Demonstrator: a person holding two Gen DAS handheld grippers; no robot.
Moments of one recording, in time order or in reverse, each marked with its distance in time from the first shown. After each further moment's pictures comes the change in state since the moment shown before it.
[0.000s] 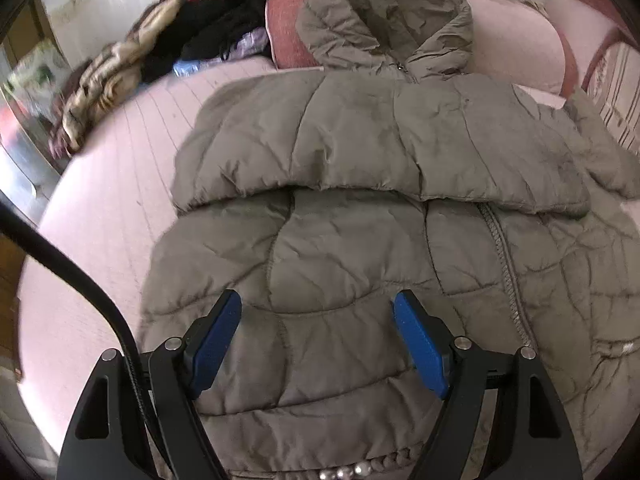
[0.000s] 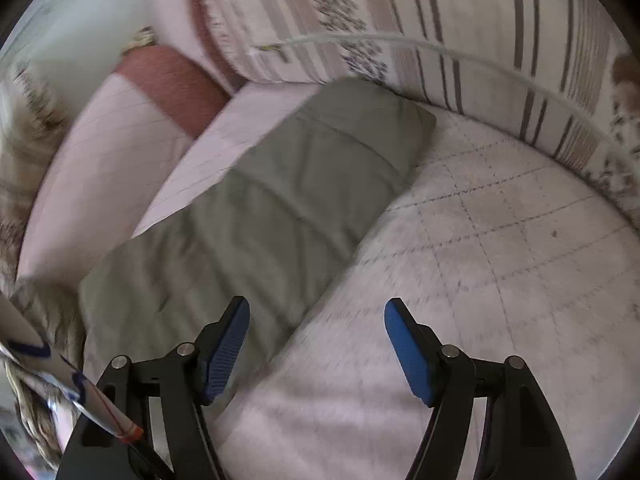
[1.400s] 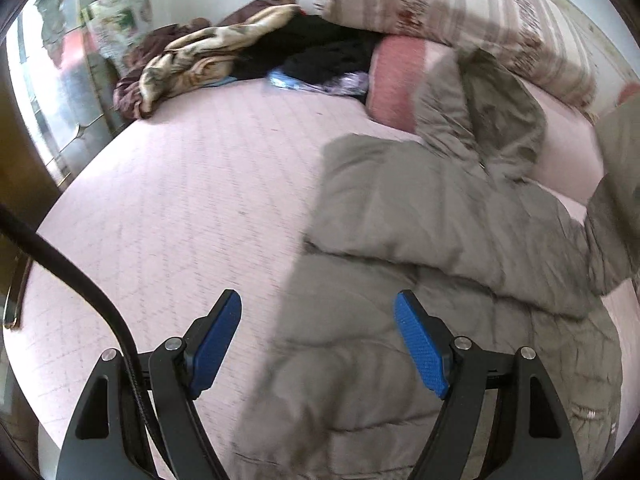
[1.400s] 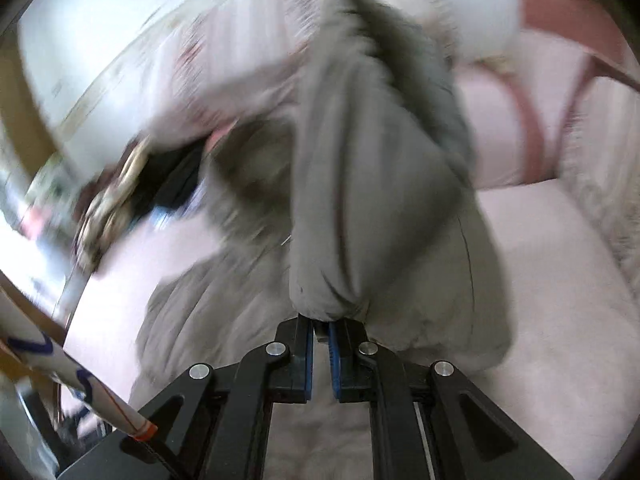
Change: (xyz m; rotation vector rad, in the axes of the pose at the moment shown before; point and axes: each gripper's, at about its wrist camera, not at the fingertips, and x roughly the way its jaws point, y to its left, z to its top) left arm -0.050 0.115 0.004 -0.307 -0.139 0.037; right arm -0.159 0.286 -0.256 -0.878 0.029 0.421
